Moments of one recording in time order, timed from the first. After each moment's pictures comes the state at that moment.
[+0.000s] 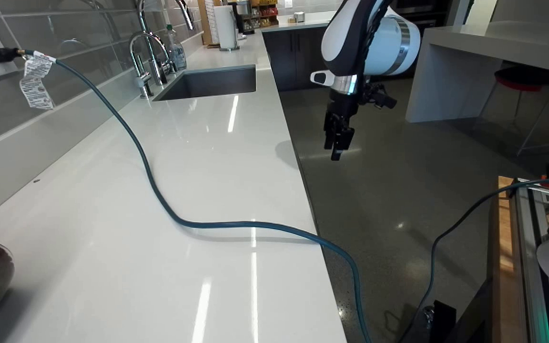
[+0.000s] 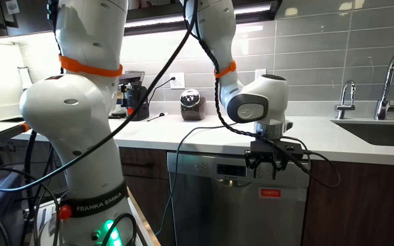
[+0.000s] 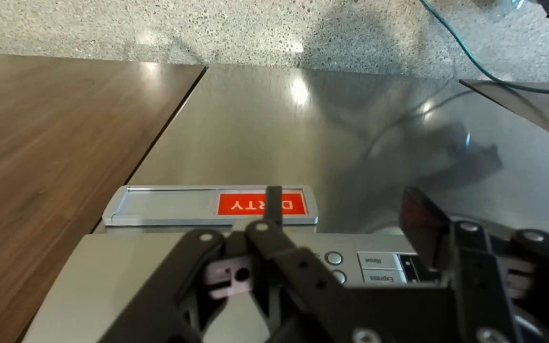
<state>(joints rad) -0.37 0.27 0.13 -2.46 0.35 2.81 -1.35</state>
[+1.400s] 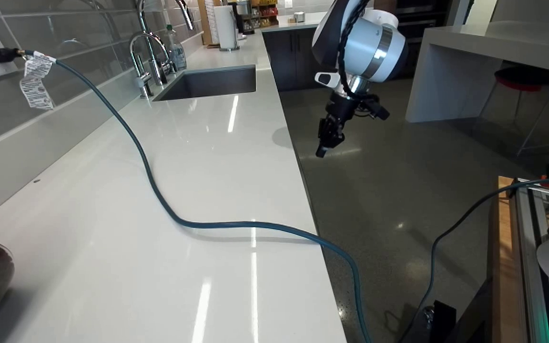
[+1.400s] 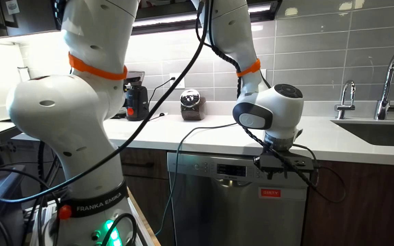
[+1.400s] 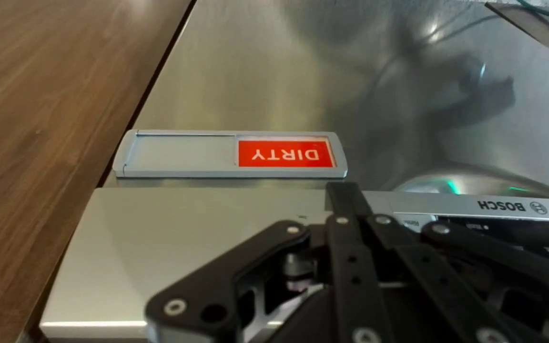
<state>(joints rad) -0.60 0.38 0.34 -2.37 0.78 2.83 -1.83</state>
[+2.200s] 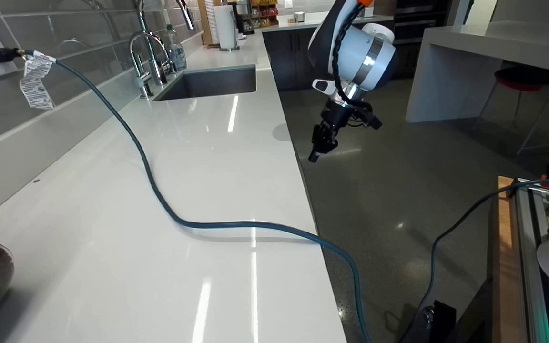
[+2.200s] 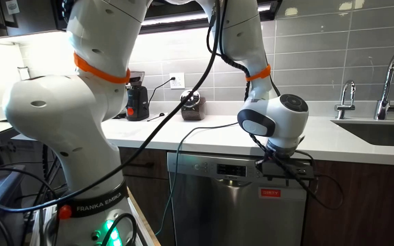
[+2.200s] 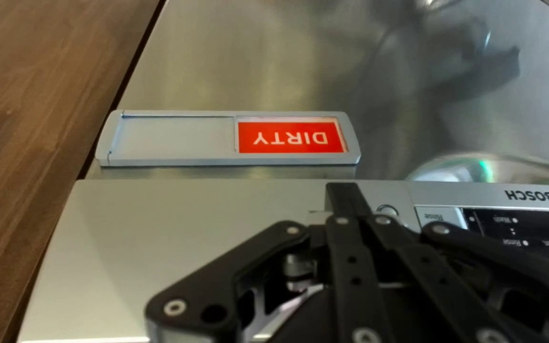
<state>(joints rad) -0.69 0.48 0.43 -2.30 0.87 2.83 -1.96</state>
